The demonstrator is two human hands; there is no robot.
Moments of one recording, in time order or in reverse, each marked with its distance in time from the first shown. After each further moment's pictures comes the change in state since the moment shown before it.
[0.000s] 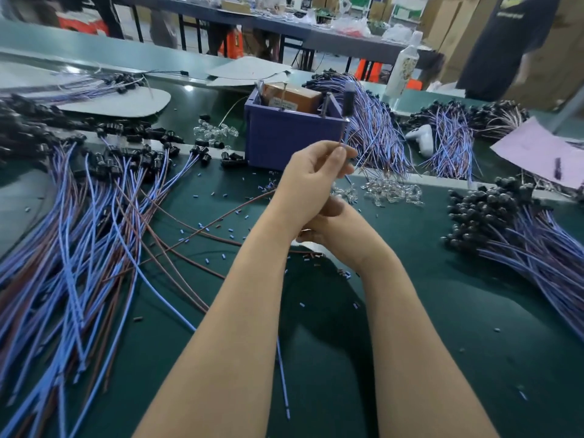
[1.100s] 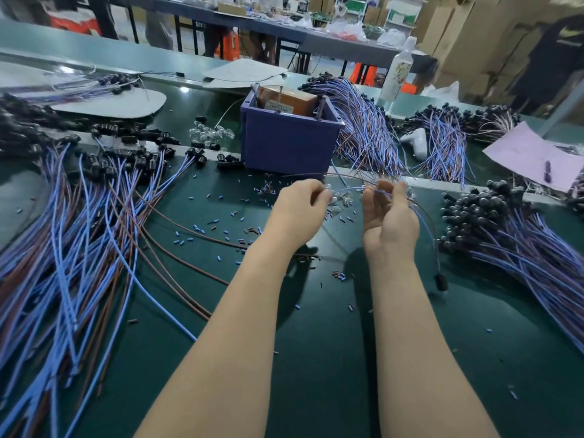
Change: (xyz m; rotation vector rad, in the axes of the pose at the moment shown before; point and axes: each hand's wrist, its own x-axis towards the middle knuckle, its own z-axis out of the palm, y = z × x) left_hand -0.004 -0.032 0.000 0.571 -0.038 -0.122; right_hand 0.006 -0.001 -0.041 0.804 0.873 -0.184
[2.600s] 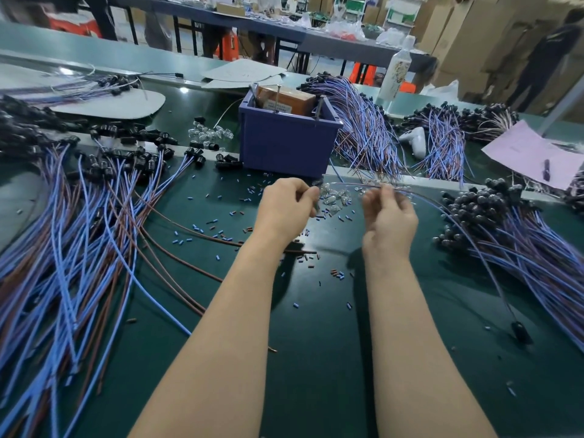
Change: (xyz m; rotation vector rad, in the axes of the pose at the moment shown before) left_hand 0.005 -0.015 -0.006 -0.082 0.085 -0.042; right_hand 0.000 0.001 -0.004 -0.099 0.055 -0.096
